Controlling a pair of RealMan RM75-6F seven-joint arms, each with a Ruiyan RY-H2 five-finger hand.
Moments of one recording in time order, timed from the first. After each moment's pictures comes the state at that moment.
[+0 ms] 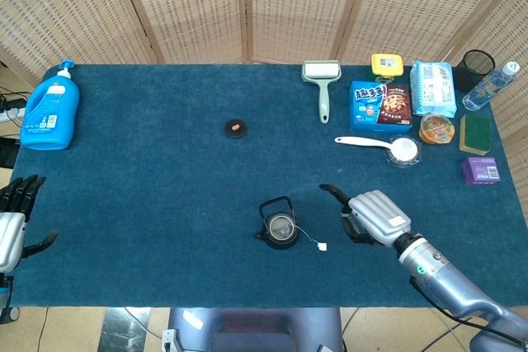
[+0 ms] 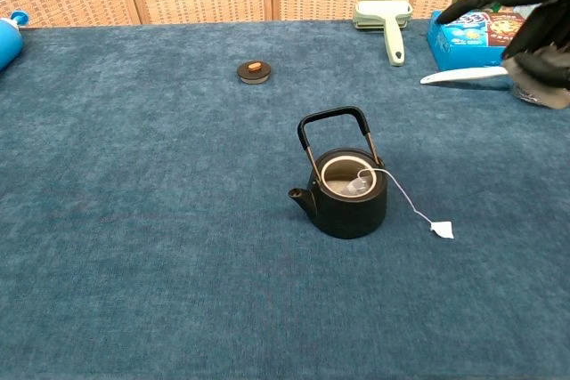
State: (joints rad) left arm -0.11 -1.15 -0.06 -1.56 1.48 1.48 0.06; right arm 0.72 -0.90 -0.03 -2.01 -1.35 0.99 0.08
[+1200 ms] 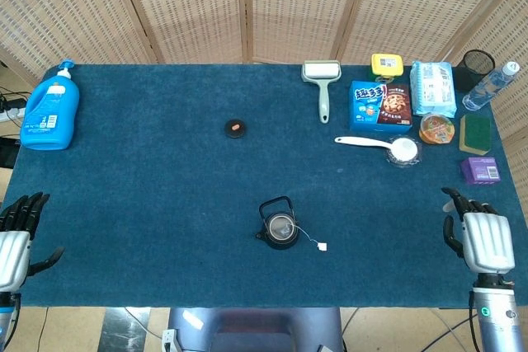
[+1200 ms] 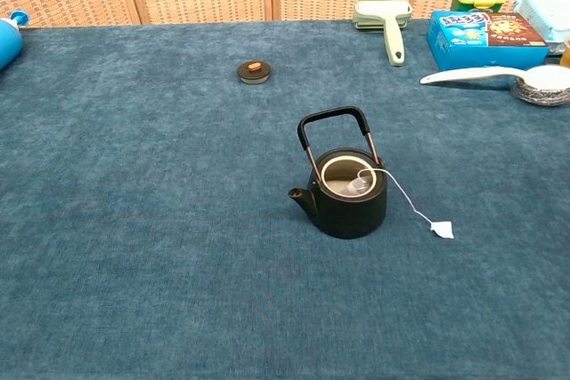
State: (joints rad) left arm -0.04 -1.20 0.00 -1.59 1.52 1.56 0.08; right arm 0.20 -1.18 0.01 -1.70 -1.35 1.61 -0.21
